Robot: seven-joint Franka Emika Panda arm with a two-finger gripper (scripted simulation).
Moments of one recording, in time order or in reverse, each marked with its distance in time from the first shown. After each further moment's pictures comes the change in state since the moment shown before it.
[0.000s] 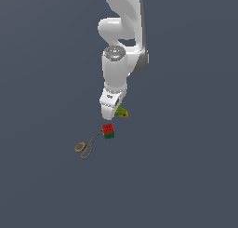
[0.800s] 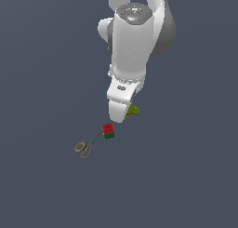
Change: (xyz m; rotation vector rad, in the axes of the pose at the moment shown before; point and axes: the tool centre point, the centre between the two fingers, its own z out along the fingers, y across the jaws) arm 0.073 0.064 -0.119 0.000 0.001 0.000
